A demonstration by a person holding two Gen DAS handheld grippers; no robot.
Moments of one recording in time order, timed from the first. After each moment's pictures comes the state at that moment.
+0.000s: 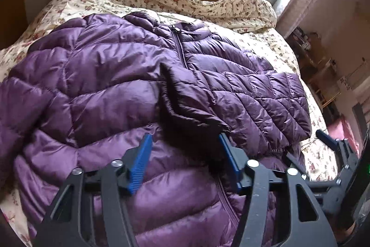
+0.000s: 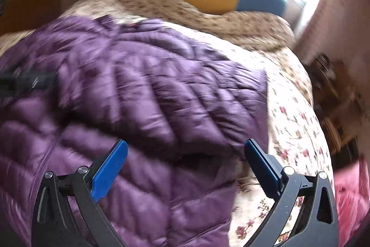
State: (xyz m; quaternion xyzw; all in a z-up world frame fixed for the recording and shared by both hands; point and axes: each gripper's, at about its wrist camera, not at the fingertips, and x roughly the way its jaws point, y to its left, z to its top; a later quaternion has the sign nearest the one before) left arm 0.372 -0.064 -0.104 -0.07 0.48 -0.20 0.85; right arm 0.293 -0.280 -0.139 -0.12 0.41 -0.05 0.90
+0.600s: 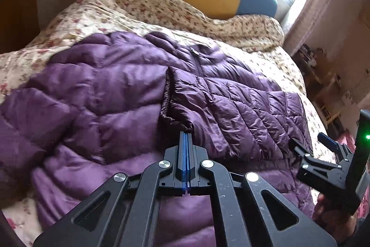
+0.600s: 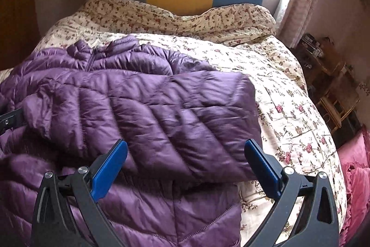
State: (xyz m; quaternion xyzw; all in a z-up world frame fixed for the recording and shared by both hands) left arm 0.376 -0.028 -0.090 -0.10 0.43 -0.16 0.88; right arm 0.326 -0.283 -0.124 -0.05 0.39 -0.09 0.91
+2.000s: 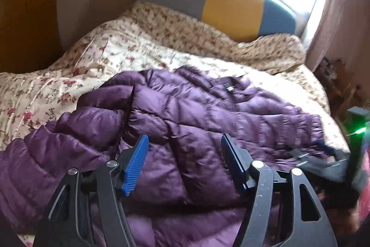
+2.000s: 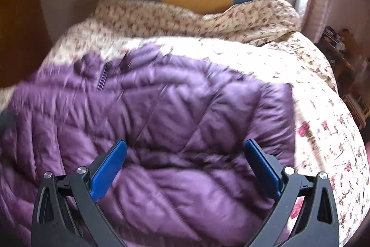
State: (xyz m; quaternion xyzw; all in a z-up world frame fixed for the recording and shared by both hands) left arm 0.411 -0.007 -0.079 -0.07 0.39 -0.08 0.91; right arm 0.400 -0.270 -0.143 0.01 0.40 -0.03 0.92
